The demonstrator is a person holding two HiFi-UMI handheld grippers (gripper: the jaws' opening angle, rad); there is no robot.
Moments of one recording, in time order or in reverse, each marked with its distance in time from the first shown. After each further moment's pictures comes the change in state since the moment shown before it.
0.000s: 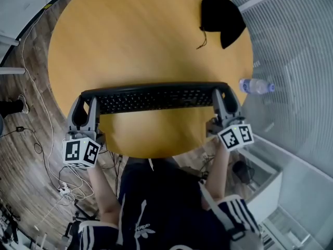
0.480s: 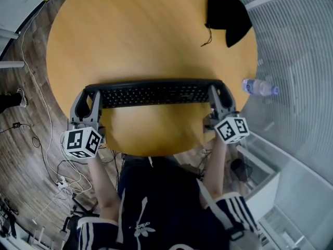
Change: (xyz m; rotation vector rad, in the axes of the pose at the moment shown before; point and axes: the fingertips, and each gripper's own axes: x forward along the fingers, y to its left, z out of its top) left arm 0.024 0.017 -0.038 0.007 0.099 0.019; right arm 0.027 -0.020 -0.050 0.072 0.096 -0.007
